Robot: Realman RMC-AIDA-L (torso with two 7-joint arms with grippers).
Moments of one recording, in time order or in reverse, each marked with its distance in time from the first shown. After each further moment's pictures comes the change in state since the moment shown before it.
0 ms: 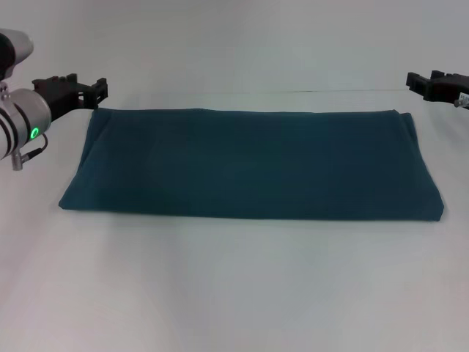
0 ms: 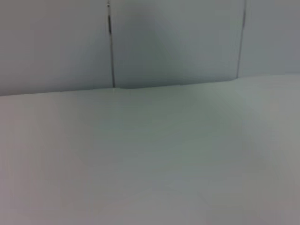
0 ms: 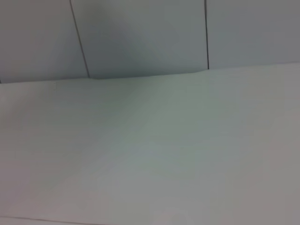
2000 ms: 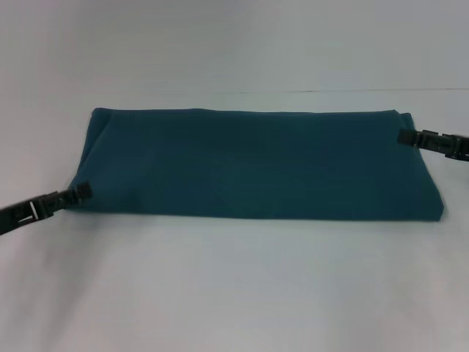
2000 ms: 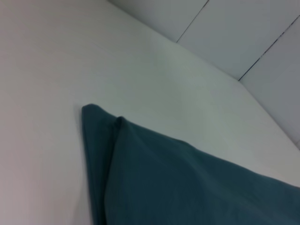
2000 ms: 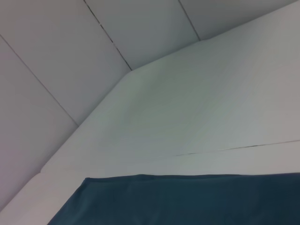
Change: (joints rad) left arm 0.476 -0.022 0.092 0.379 0.030 0.779 -0.592; right arm -0.238 -0.041 -0.083 -0.184 -0.010 -0.669 0.347
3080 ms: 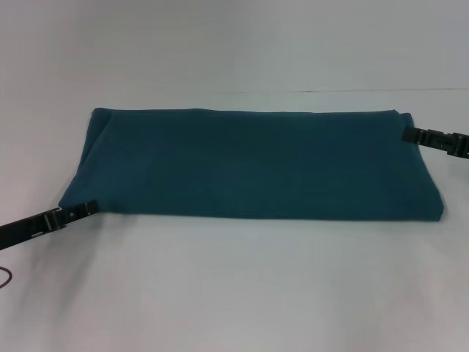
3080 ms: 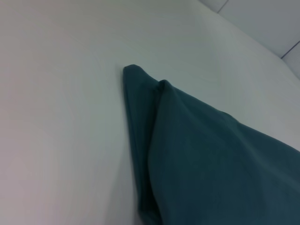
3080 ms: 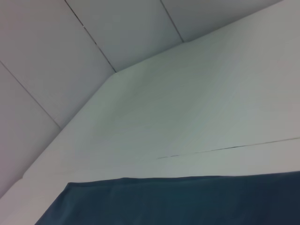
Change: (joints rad) left arm -0.051 0.009 0.011 -0.109 0.097 -0.144 -0.052; right arm 0.001 -0.002 -0.011 0.003 0.000 0.051 0.021
